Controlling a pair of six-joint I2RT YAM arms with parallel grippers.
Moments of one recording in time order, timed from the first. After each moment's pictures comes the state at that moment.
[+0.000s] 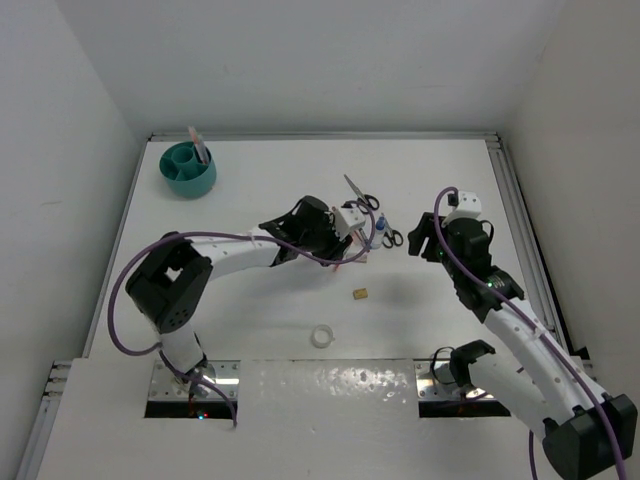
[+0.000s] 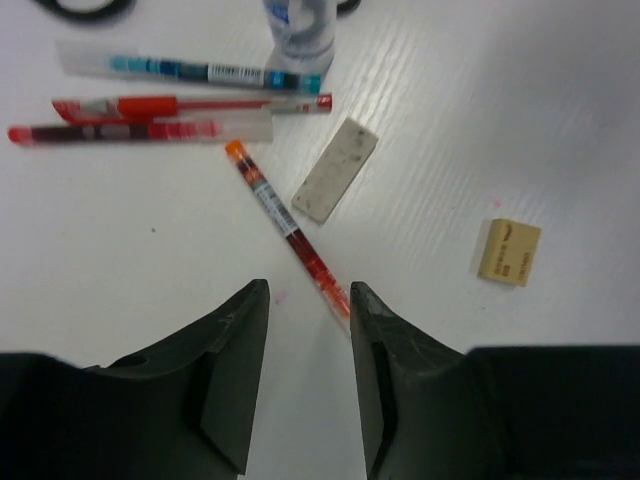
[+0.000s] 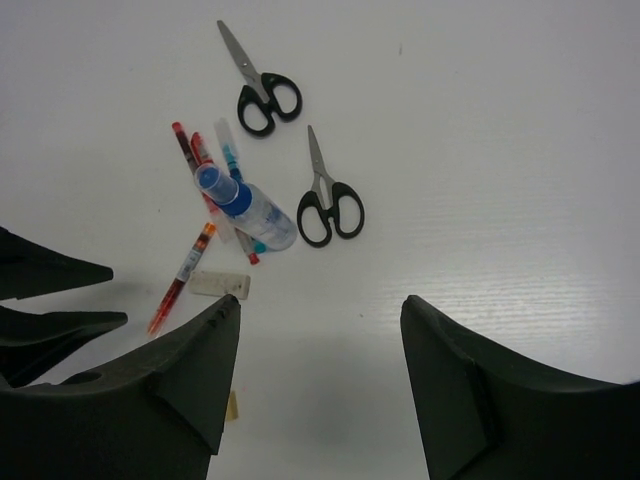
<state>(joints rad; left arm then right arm) -0.73 1.72 1.05 -0.05 0.26 0.24 0.35 0.81 0.58 -0.23 0.21 0.36</state>
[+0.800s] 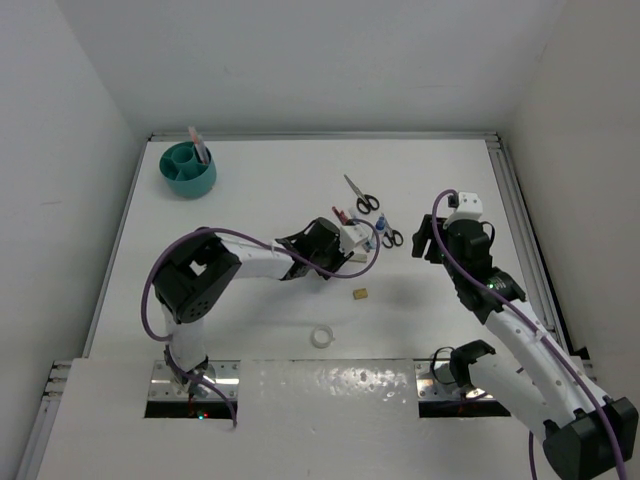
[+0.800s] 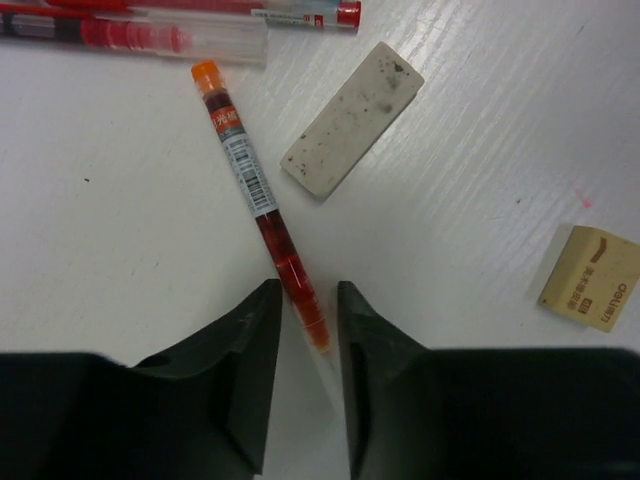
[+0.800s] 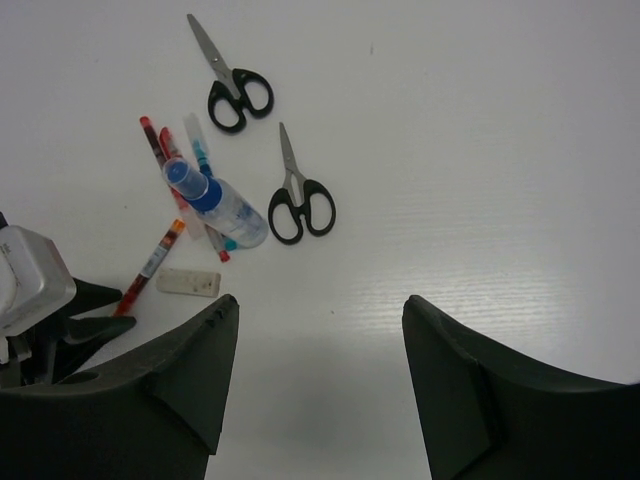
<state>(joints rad) -0.81 1.86 0.98 0.07 0.04 0.16 0.35 0.80 0.58 -0.25 0.25 0.30</state>
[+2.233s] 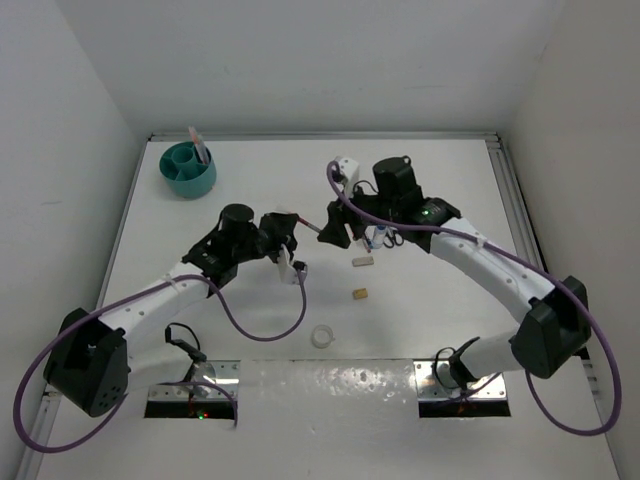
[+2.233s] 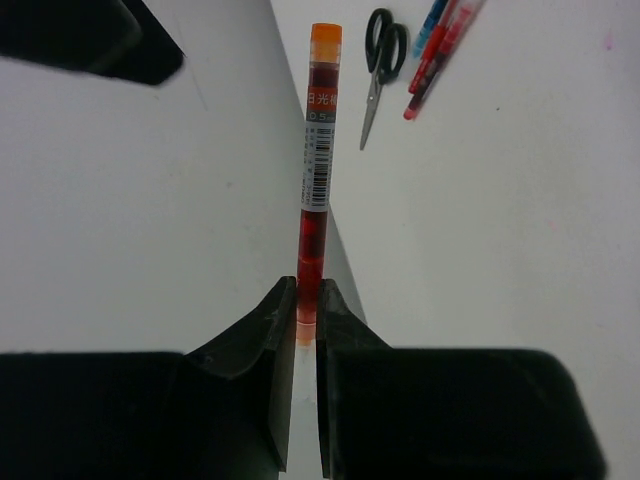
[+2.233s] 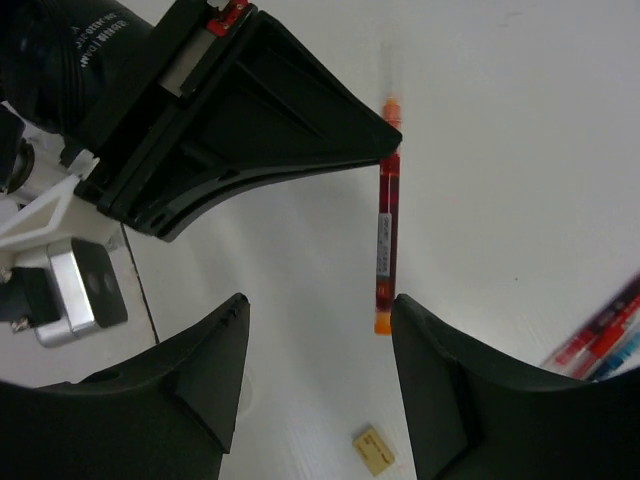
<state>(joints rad) -0.51 1.17 0.68 0.05 0.42 1.66 0.59 1.40 1.14 -0.29 -0.55 -0.09</state>
